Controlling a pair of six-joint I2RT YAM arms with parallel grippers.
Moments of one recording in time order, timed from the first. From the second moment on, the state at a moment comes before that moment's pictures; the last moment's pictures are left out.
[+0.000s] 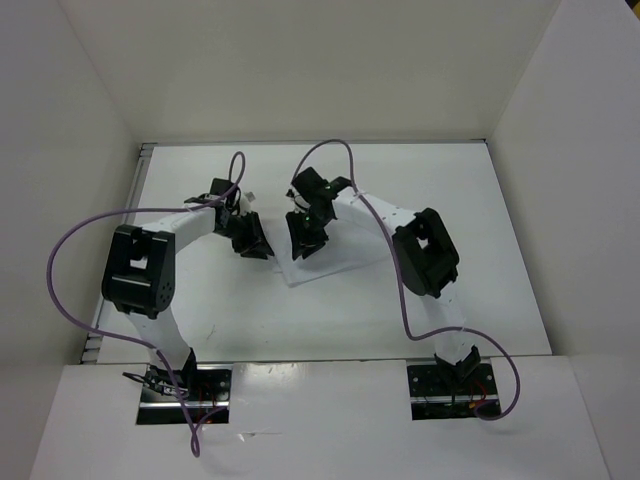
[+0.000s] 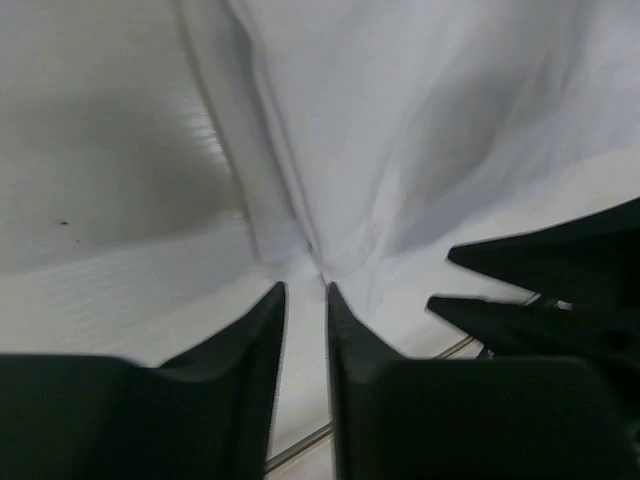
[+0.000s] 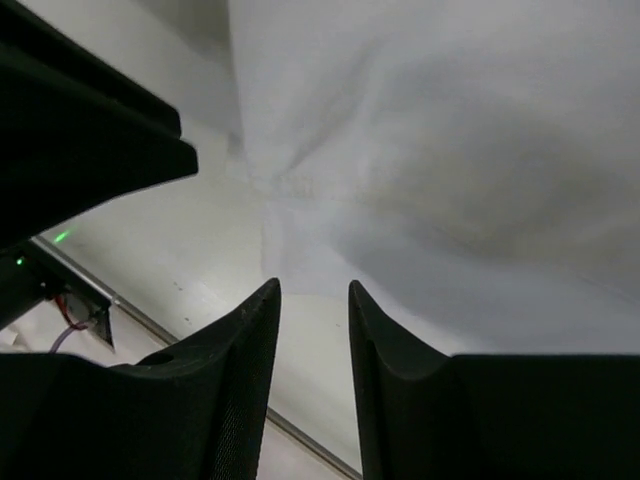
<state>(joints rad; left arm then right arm) -0.17 1.80 1.14 -0.53 0.50 -0.48 0.69 2.19 1.79 -0.81 -0.39 0.37</state>
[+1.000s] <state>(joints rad) -0.38 1.67 1.00 -0.48 0.51 -0.61 0.12 1.87 1.38 -0.78 -0.18 0.41</state>
